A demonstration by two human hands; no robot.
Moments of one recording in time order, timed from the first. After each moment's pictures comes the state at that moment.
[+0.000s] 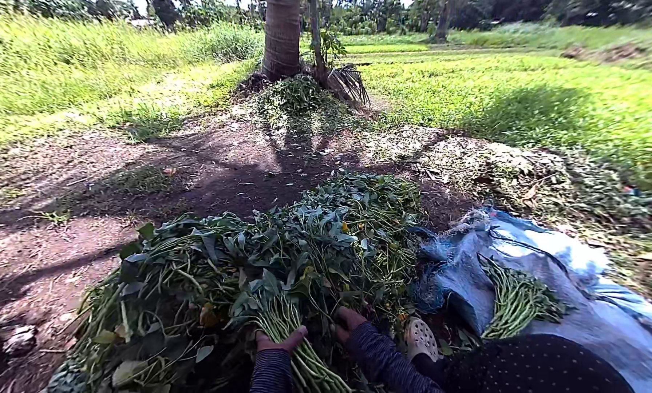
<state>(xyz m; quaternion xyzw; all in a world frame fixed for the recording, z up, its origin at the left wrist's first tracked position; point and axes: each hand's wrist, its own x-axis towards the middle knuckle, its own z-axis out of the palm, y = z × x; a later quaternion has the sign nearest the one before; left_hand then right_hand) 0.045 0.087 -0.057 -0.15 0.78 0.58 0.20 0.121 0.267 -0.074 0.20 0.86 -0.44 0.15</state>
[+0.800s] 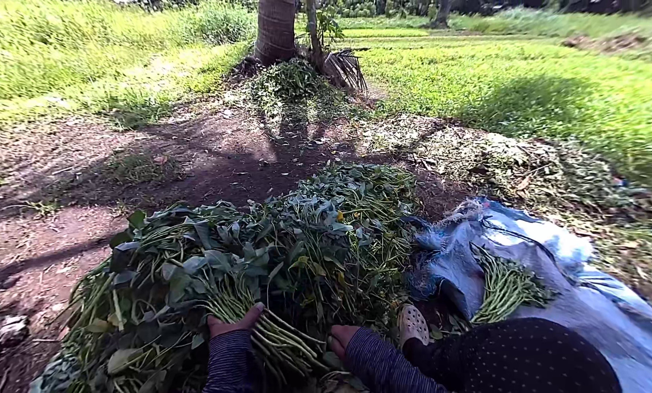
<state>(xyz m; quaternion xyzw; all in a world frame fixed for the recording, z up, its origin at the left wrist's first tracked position) 0.016 0.058 -0.026 -0.17 0.77 0.61 0.05 0.149 0.248 -0.101 0.13 0.89 -0.36 0.26</state>
